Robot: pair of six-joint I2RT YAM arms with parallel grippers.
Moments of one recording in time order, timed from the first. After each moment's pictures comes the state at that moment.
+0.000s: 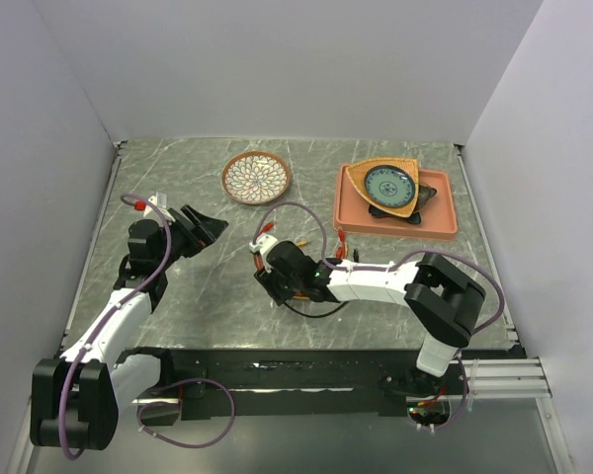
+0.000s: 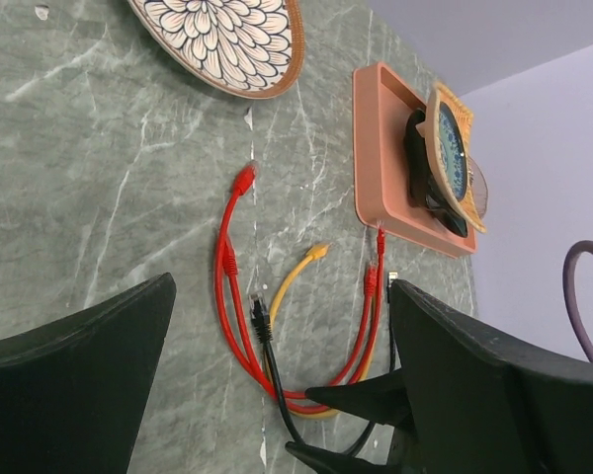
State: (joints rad) left arm -0.08 1.00 0.48 0.24 0.36 -0.78; right arm 1.02 1.70 0.98 -0.10 0.08 0.14
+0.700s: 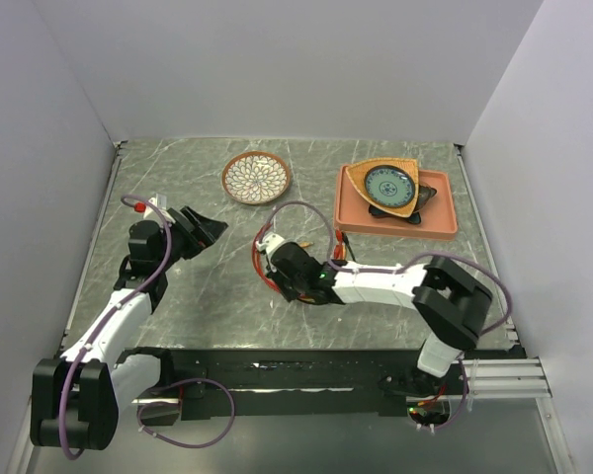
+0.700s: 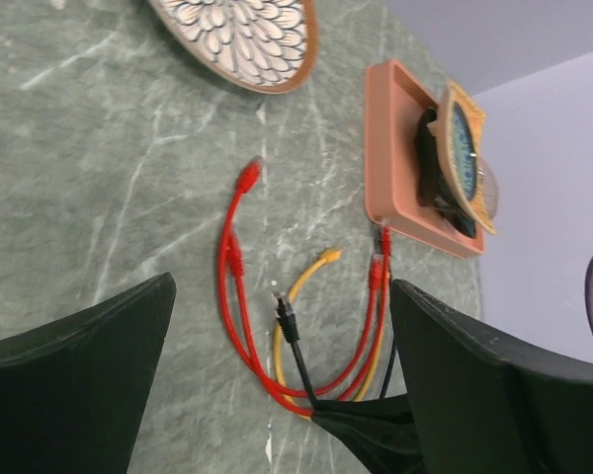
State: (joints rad) left arm -0.08 1.00 0.48 0.21 0.34 -0.77; right arm 1.02 1.69 0.96 -0.11 0.14 0.17
